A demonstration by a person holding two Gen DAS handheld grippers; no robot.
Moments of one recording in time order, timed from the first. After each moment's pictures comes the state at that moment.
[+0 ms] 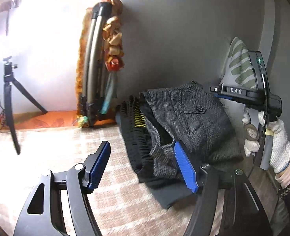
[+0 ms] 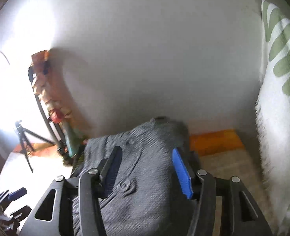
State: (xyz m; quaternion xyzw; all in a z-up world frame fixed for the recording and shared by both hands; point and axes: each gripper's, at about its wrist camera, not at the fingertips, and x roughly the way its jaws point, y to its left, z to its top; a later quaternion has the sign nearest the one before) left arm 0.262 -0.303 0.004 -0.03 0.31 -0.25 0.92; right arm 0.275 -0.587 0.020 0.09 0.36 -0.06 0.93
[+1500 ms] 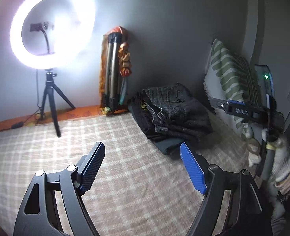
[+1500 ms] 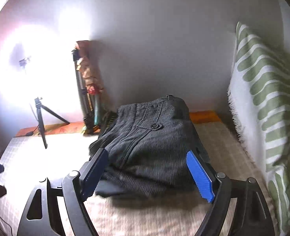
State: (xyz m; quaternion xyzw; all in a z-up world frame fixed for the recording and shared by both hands) left arm 0.131 -0.232 0.060 0.00 0.30 -0.25 0.92; right arm 0.123 -0.472 0.064 0.06 0.34 -0.12 0.93
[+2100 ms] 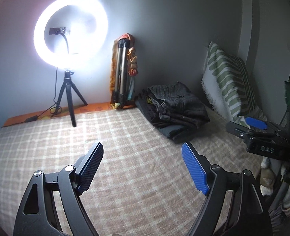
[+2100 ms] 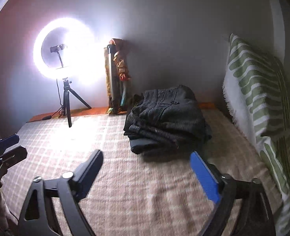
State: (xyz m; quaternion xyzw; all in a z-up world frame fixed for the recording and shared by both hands) left arm 0.071 -0.187 0.057 0.01 0.28 -0.24 0.93; right arm 0.007 -0.357 0.071 0.05 0.32 -0.14 0.94
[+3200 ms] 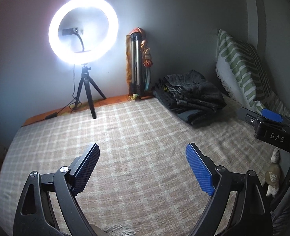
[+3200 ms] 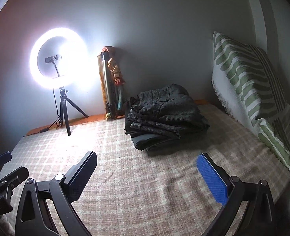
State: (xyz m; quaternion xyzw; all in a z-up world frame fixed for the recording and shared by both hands) left arm 0.046 -0.179 0.040 0.06 0.28 -0.18 0.94; right arm -0.010 -0.336 0.048 0.09 0.28 -0.17 0.94
